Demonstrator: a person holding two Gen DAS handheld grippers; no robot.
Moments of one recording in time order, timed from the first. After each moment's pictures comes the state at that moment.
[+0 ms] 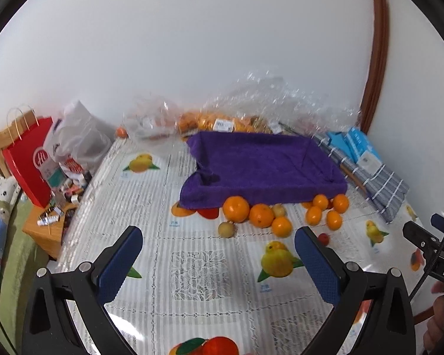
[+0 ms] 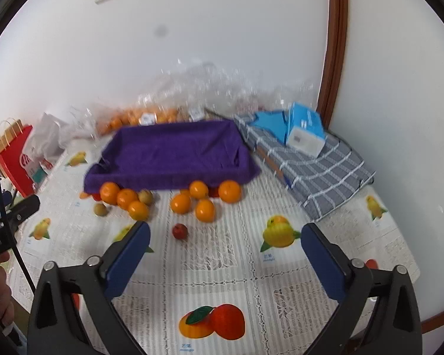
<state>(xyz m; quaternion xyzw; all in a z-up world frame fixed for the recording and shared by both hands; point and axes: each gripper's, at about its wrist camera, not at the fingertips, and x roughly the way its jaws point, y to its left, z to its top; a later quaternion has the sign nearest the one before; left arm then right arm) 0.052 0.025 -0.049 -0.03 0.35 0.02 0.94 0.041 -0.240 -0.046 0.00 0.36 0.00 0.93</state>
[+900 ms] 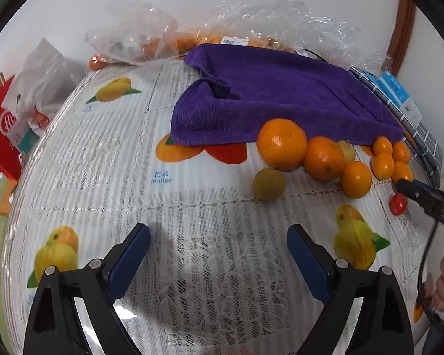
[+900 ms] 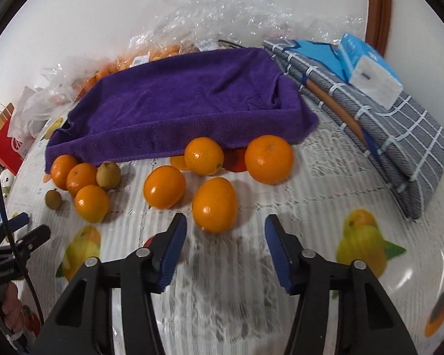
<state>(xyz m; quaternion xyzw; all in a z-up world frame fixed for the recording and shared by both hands) 0.129 0.048 -0.170 -0.02 0.46 0.00 0.89 0.164 -0.228 -0.168 0.02 0.45 0.06 0.89</state>
